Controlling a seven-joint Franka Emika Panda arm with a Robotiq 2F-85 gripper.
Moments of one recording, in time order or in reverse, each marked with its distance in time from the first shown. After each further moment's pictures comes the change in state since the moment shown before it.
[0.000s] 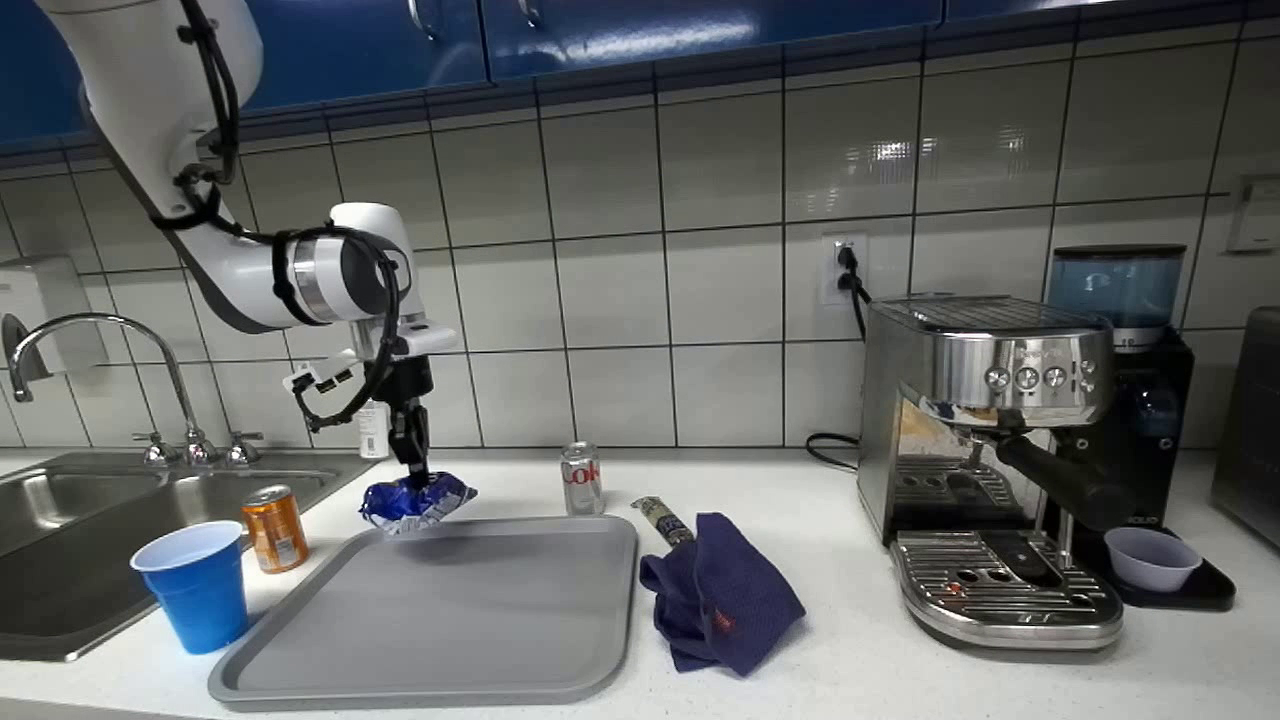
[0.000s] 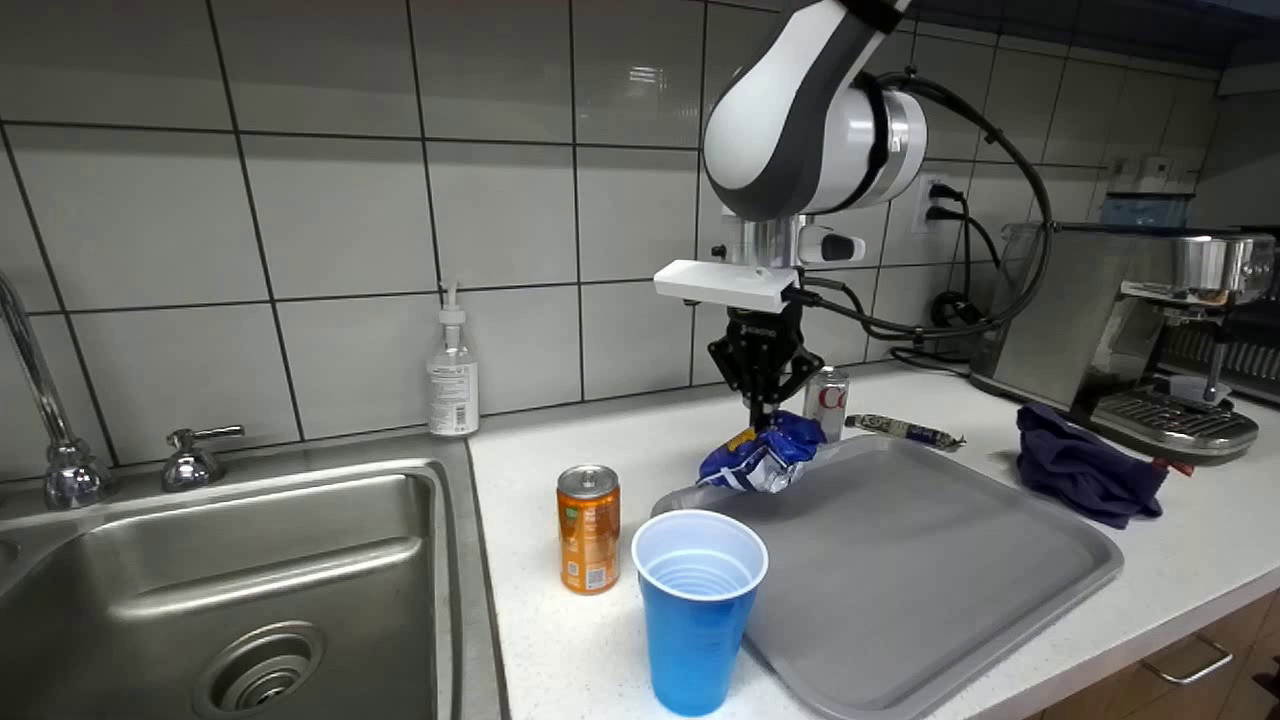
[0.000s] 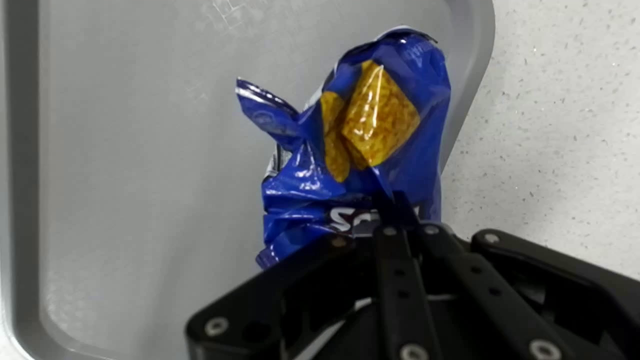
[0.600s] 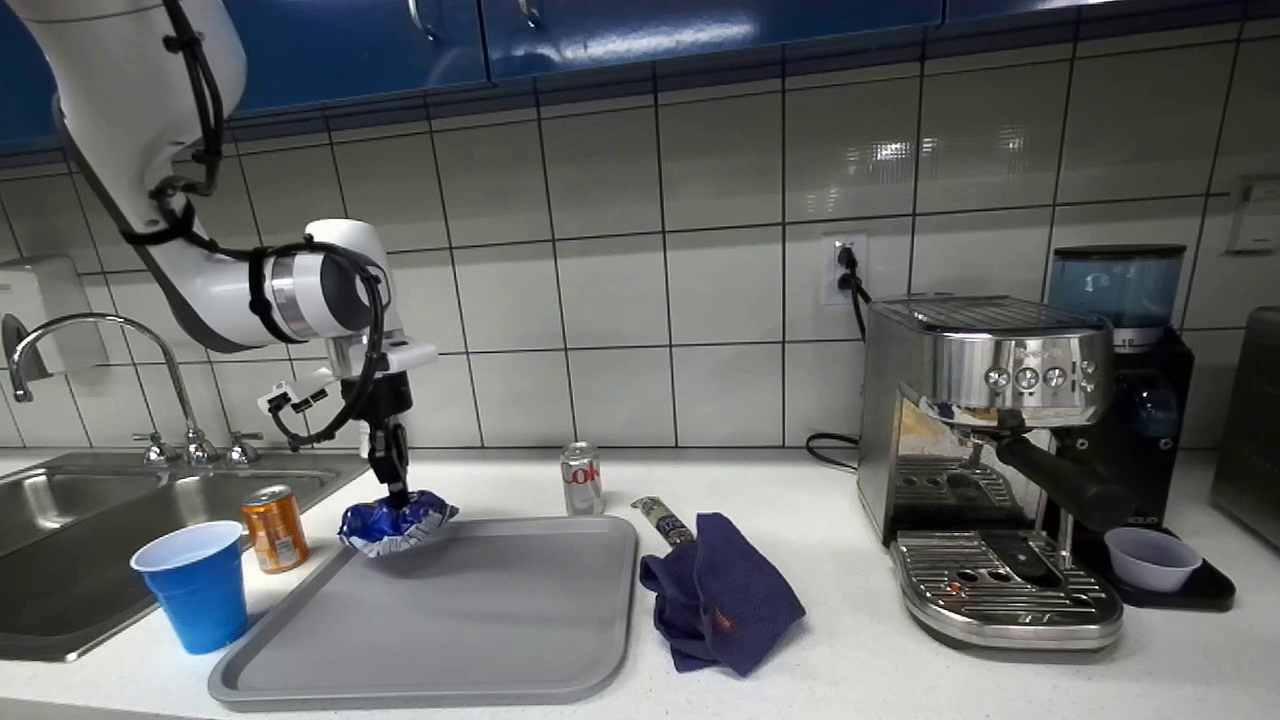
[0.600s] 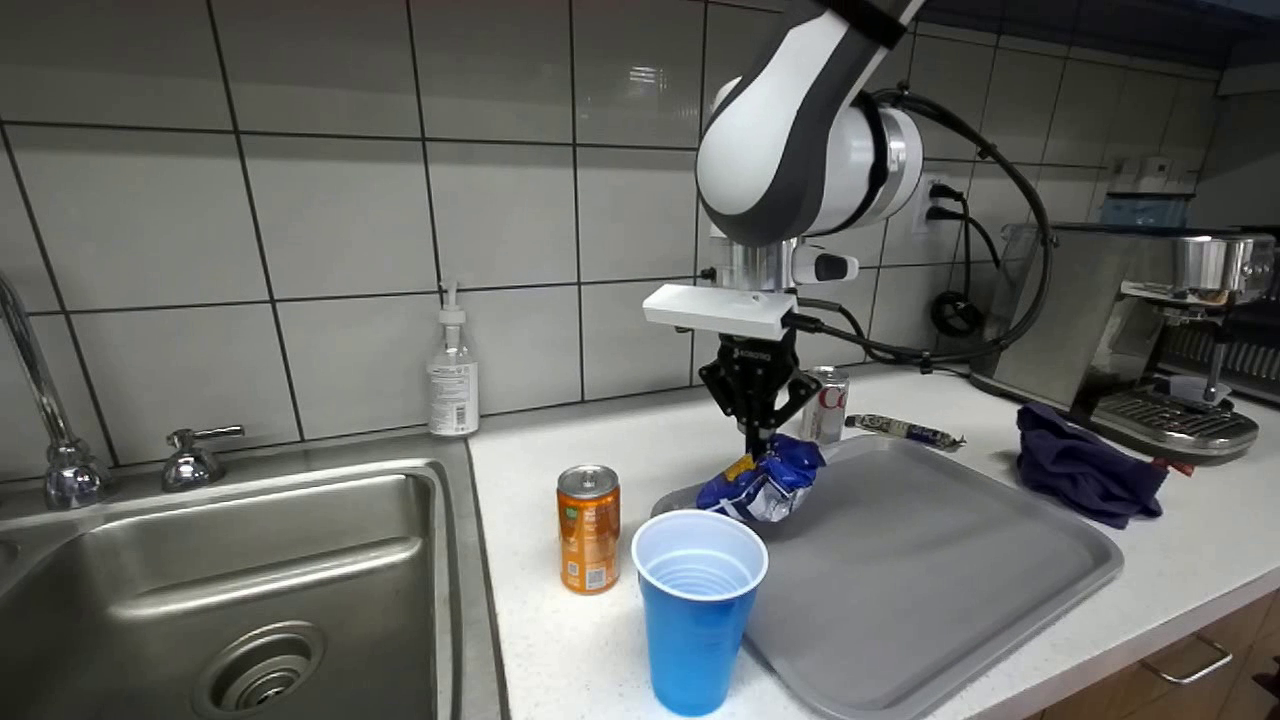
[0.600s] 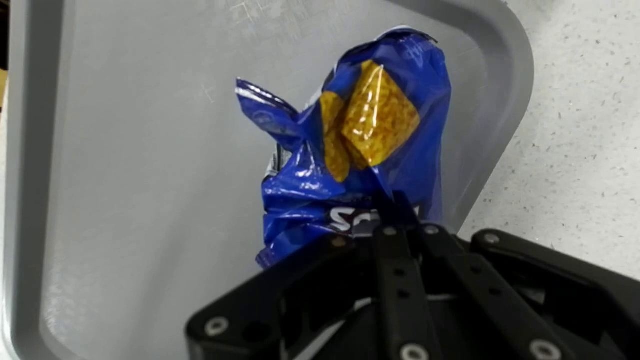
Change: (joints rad) arm 0.022 0.006 0.019 -0.042 -0.030 0.022 0.001
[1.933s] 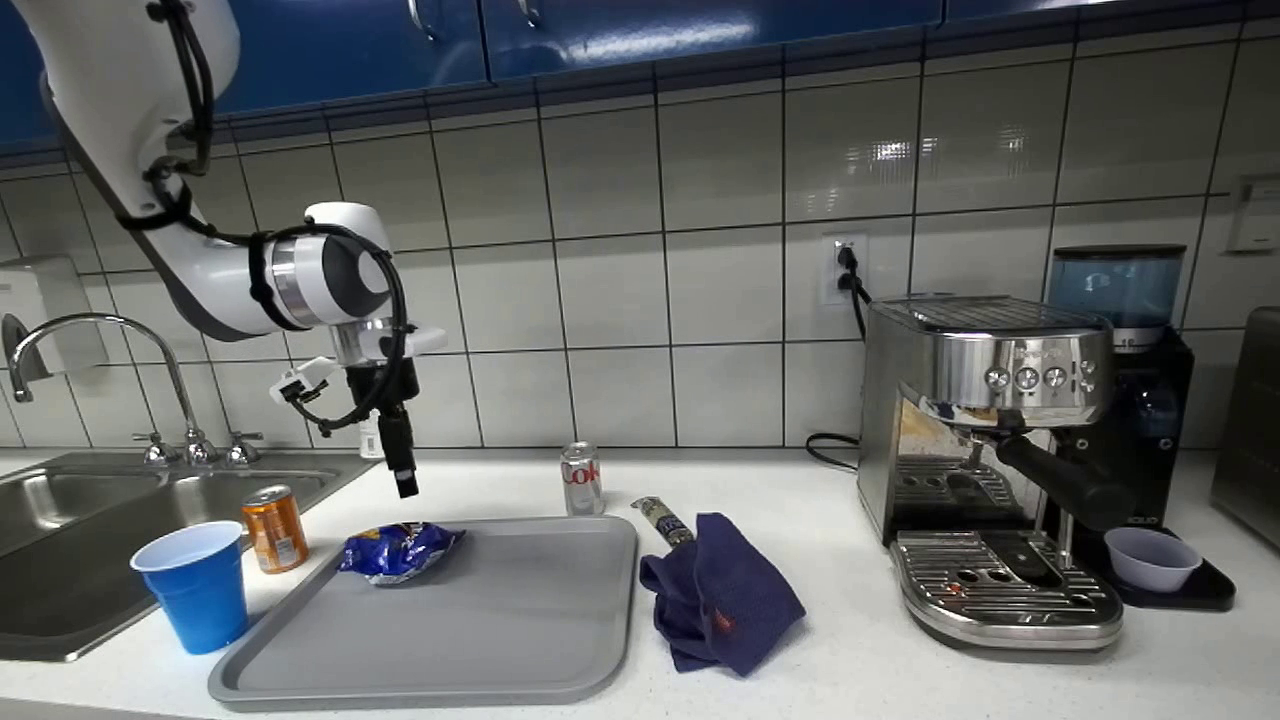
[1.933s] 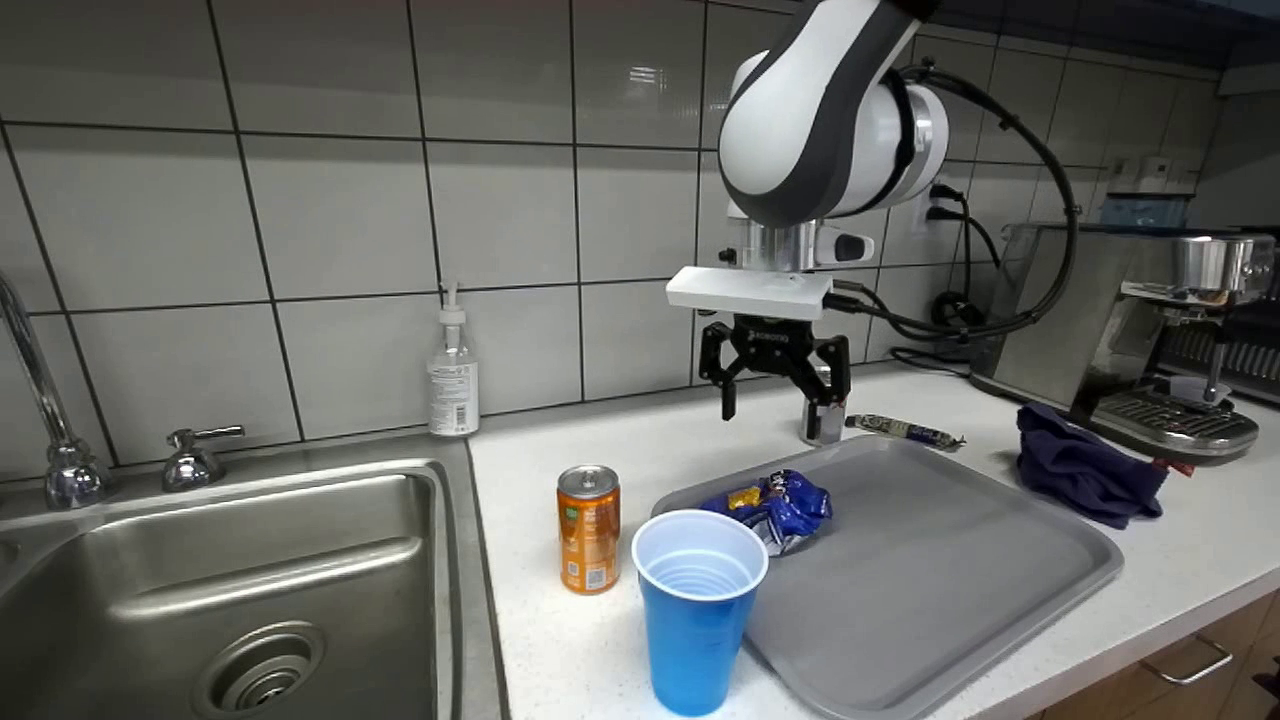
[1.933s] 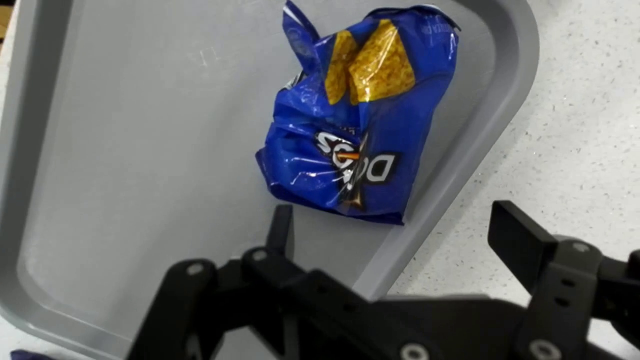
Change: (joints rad) arm -0.020 -0.056 -0.006 -0.037 -0.022 0.017 -0.138
